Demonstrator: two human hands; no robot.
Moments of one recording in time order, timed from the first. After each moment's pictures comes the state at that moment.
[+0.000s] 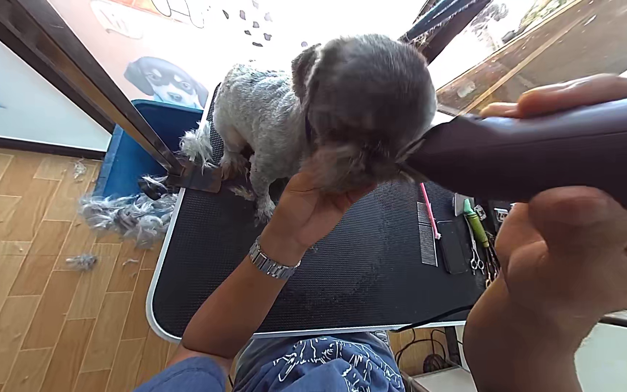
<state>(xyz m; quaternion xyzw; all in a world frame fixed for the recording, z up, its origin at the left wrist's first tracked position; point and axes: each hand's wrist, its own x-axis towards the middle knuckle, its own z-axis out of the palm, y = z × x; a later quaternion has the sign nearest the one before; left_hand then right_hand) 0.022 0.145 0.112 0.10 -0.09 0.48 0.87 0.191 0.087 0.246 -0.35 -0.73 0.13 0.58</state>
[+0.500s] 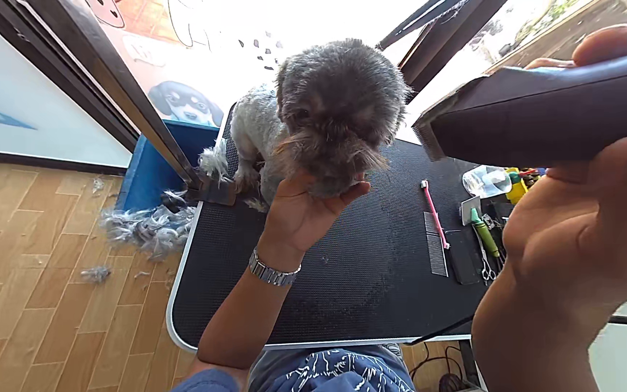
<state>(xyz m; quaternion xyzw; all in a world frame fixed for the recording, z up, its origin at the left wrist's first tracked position) -0.002 0.155 0.120 0.10 -0.09 0.51 0.85 0.177 0.101 0.257 -0.35 -0.68 0.08 0.64</state>
